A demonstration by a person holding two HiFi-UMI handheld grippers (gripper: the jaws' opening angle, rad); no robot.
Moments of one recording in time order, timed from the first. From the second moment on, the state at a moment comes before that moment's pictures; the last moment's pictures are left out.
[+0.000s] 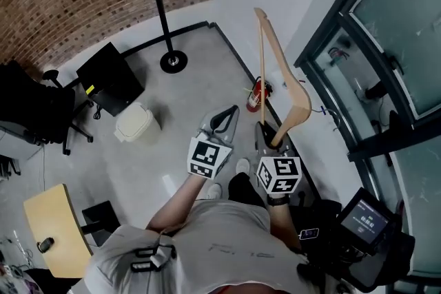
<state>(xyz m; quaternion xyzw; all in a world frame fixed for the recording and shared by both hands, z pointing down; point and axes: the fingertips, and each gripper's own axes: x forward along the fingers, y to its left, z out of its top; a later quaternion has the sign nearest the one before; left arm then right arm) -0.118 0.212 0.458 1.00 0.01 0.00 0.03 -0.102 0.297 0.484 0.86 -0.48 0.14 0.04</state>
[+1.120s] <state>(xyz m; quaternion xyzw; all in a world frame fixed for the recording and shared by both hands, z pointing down) 0.101 -0.030 0.476 0.97 -0.23 0.04 0.04 0.198 0.056 0.499 0.74 -0.65 0.17 -0.01</state>
